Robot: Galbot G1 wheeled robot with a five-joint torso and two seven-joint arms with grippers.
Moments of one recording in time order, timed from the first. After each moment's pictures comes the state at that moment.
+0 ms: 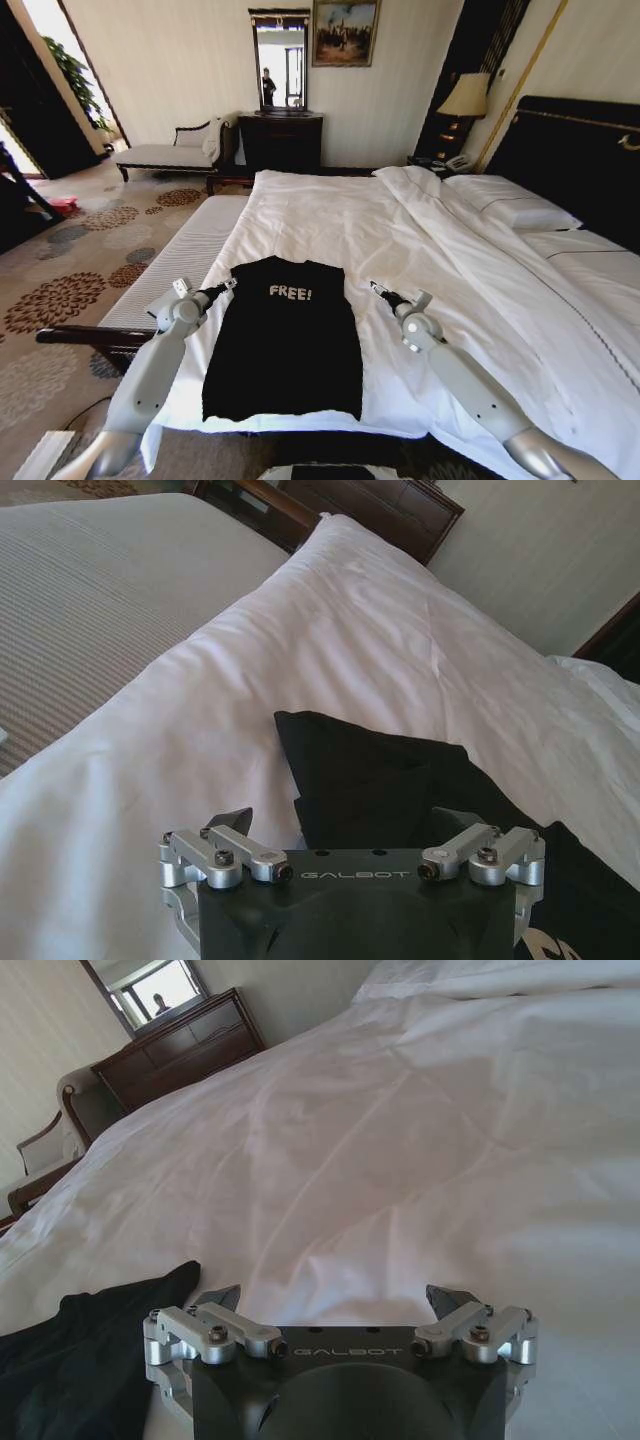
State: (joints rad) left arm 0.82 -1.11 -0.43 -1.46 -1.08 0.53 -0.21; right arm -0.82 0.95 0.07 1.47 1.22 -0.13 0.36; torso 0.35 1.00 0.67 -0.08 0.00
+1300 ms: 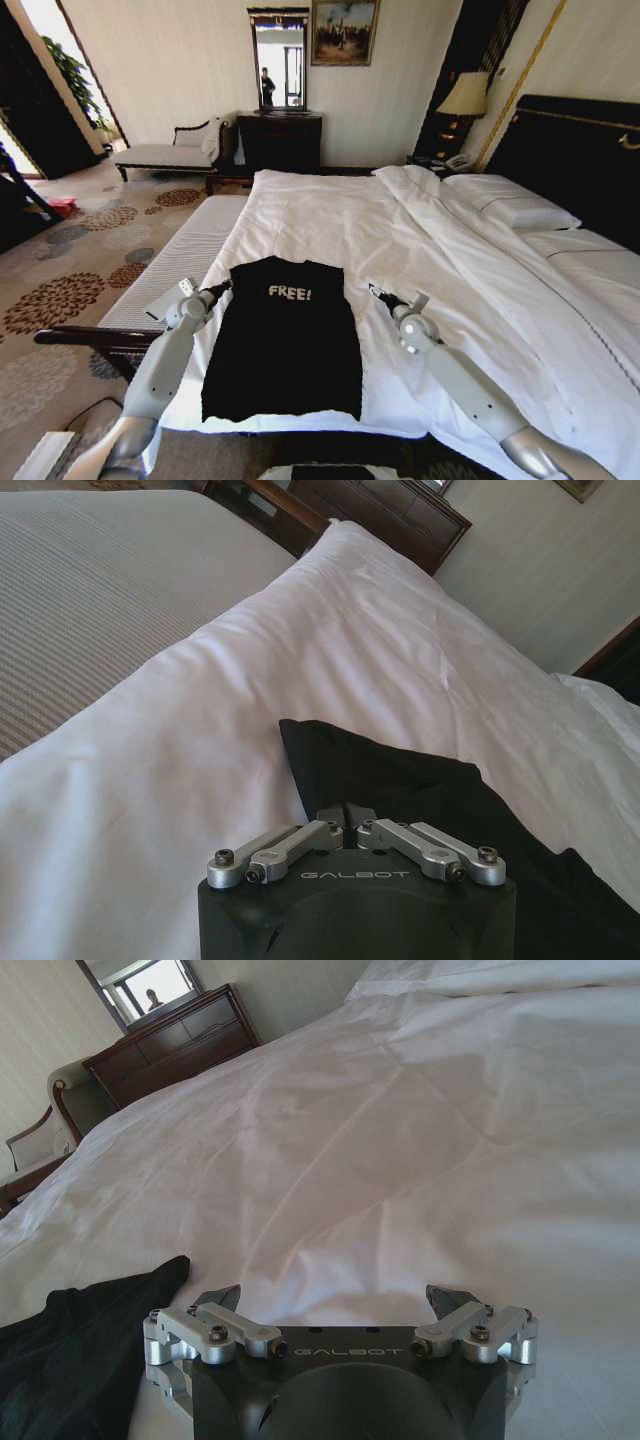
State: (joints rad) left arm 0.75 -1.14 -0.42 -1.34 -1.06 0.50 -0.16; right arm -0.81 0.96 0.07 1.45 1.22 -0.13 0.37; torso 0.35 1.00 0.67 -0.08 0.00
